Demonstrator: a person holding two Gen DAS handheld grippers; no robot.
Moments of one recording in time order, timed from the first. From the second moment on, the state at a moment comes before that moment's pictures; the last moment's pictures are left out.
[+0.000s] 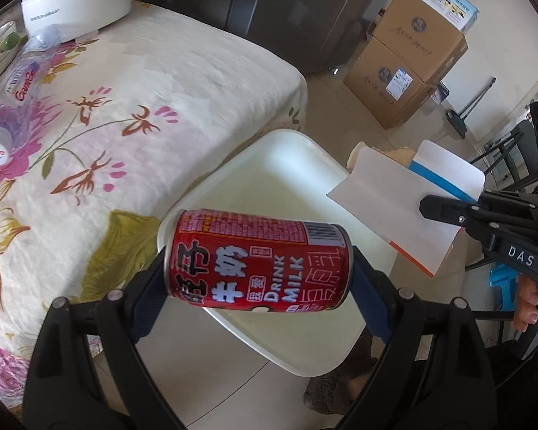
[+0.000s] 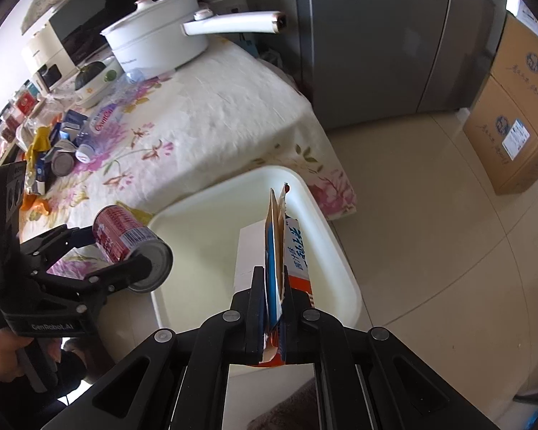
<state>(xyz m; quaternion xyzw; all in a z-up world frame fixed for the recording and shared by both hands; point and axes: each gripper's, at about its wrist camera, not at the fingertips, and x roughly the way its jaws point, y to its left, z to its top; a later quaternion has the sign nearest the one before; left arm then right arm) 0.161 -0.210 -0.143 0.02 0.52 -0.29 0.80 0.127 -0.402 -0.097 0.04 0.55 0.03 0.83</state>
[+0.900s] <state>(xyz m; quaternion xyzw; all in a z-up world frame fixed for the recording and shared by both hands) 0.162 -0.184 -0.138 0.11 0.51 -0.20 0.83 0.132 -0.405 -0.122 0.04 0.59 -0.01 0.80</state>
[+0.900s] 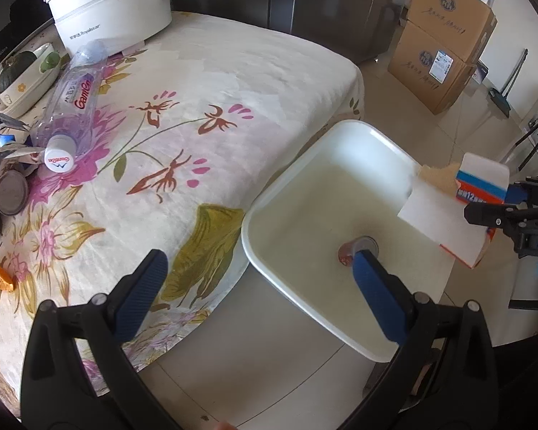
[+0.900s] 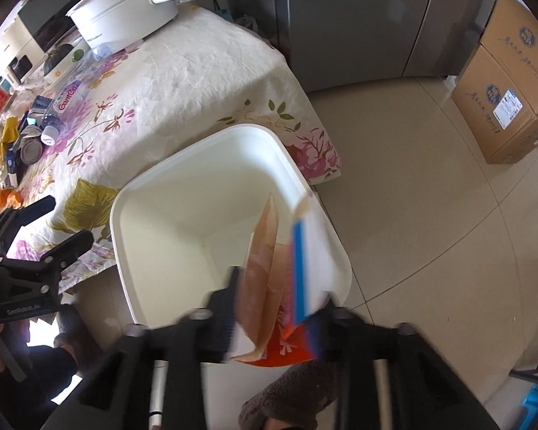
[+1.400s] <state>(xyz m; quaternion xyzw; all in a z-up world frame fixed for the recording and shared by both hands) 0.162 -0.136 -0.128 0.09 0.53 -0.18 0.83 0.144 -0.375 -0.108 0.02 0.58 0.00 0.81</state>
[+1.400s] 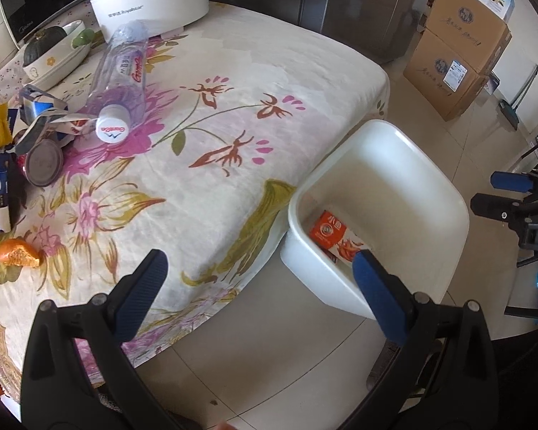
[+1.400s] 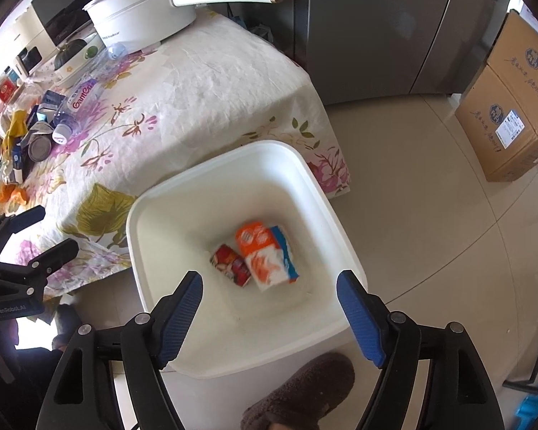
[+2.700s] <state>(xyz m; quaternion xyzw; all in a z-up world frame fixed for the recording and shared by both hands) 0.166 0.206 -0.117 -0.08 0.52 0.07 0.85 0.208 -0.108 -0.096 -0.06 0.53 0.16 0.83</state>
